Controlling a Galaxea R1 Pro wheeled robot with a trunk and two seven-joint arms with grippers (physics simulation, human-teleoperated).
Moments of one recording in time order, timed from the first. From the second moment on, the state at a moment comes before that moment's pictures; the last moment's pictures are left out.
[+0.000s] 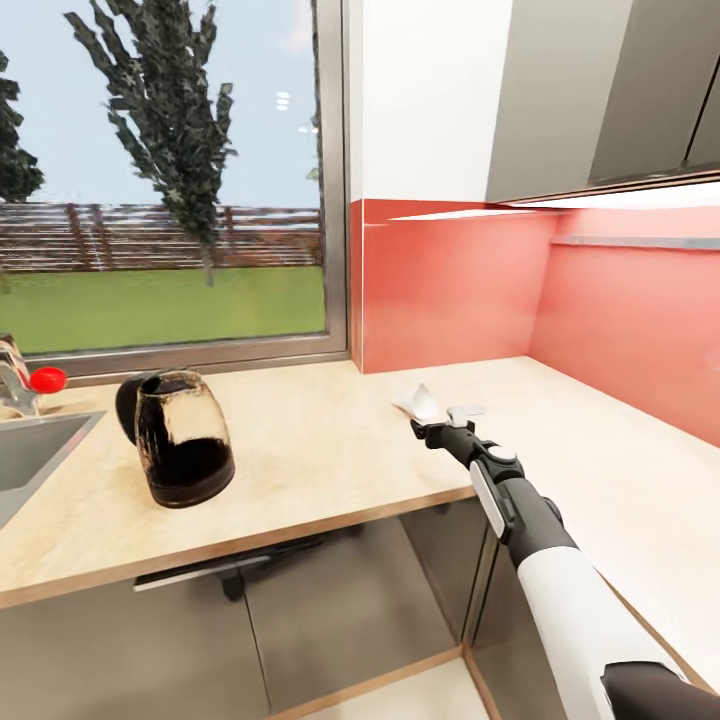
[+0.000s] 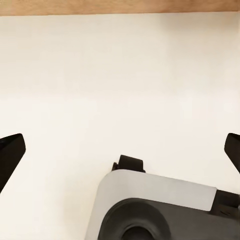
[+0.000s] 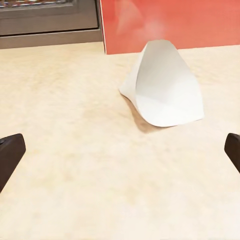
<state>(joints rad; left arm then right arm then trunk) 0.05 0.05 0.05 -0.31 0.21 -0.27 0.01 -0.82 0.05 0.01 -0.87 -0.01 0.27 0.21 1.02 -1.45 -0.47</state>
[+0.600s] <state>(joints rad) 0.05 0.05 0.06 -0.31 0.29 -0.27 0.01 -0.82 0.05 0.01 -0.87 0.00 0.27 0.20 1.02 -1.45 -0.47</state>
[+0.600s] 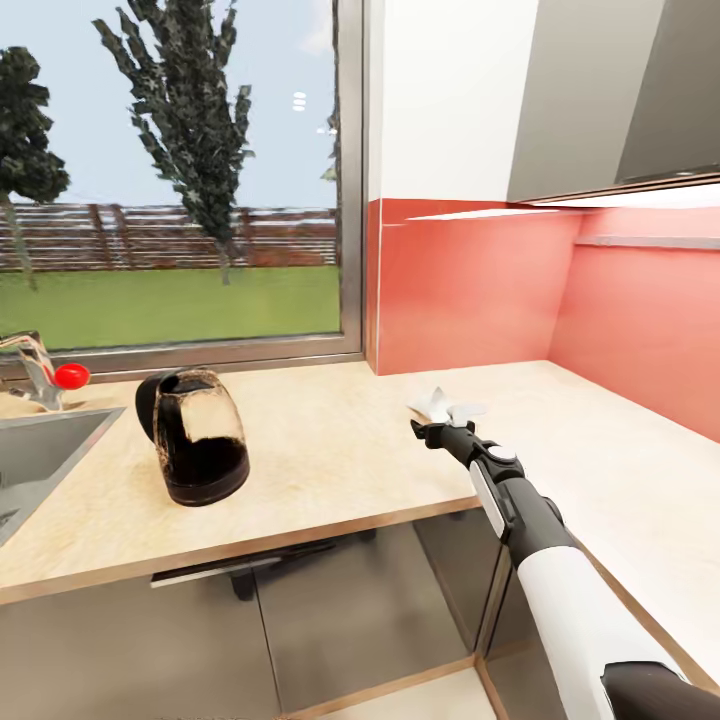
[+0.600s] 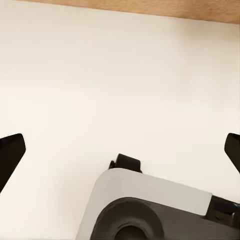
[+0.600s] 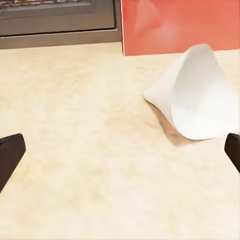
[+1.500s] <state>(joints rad) 0.05 0.05 0.05 -0.31 0.29 -0.27 0.01 -0.82 0.05 0.01 -0.87 0.00 0.26 0.20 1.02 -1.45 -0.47</state>
